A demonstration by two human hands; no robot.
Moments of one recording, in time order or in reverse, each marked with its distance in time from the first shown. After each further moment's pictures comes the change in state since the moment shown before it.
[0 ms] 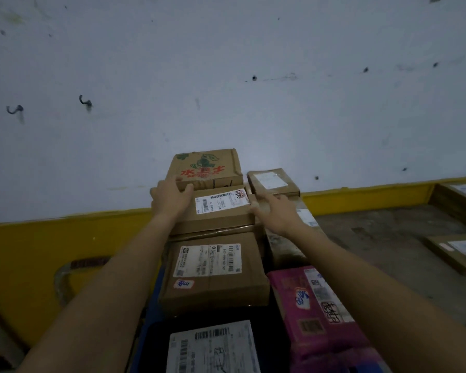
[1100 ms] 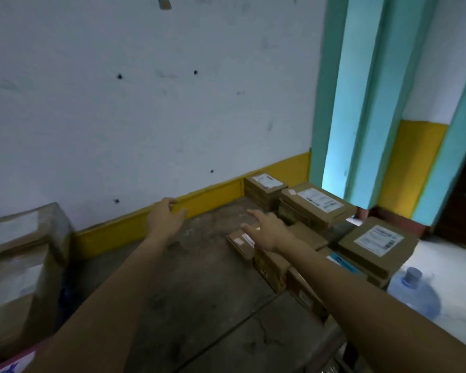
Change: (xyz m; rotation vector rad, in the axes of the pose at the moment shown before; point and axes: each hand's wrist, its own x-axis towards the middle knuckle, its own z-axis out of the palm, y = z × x) left_hand -0.181 0.361 0.346 -0.243 -0.510 0.238; right_hand -0.068 0.431 -0.265 -0.067 0.060 0.351
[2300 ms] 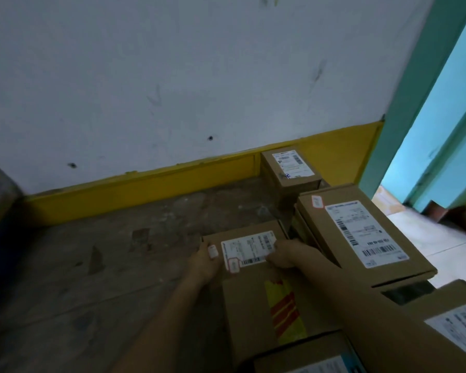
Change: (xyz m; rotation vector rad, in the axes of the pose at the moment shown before) left_hand 0.074 -0.048 0.265 -0.055 -0.270 -0.498; right_hand 0.231 0.178 0.038 -0.286 -0.597 0.159
